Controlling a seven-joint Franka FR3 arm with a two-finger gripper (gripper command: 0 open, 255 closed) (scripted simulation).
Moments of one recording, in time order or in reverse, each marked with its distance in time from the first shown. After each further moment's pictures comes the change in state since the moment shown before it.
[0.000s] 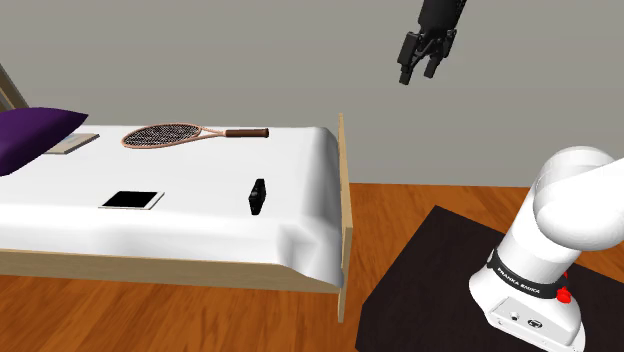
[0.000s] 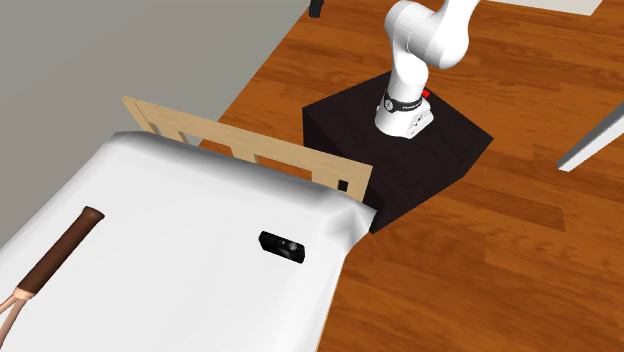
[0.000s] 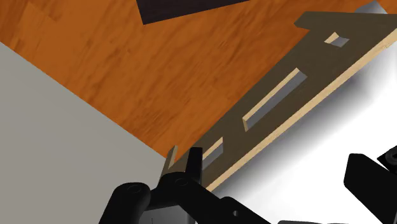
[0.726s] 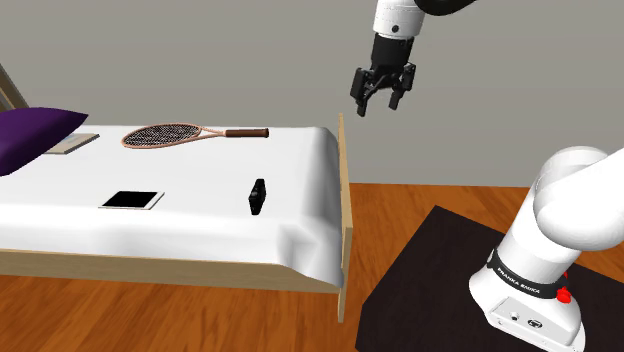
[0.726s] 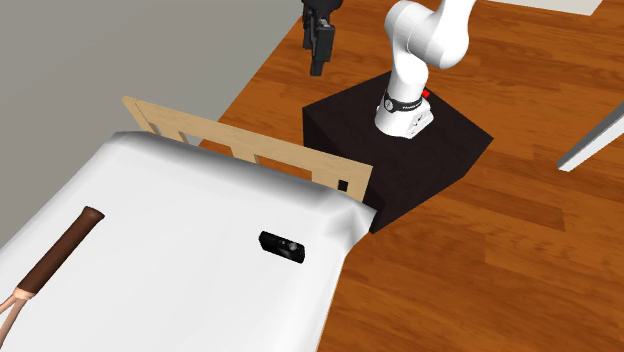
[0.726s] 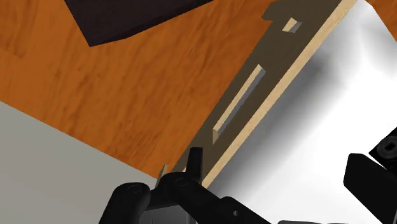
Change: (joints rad) arm 0.006 0.149 0.184 -0.050 0.096 0.151 0.320
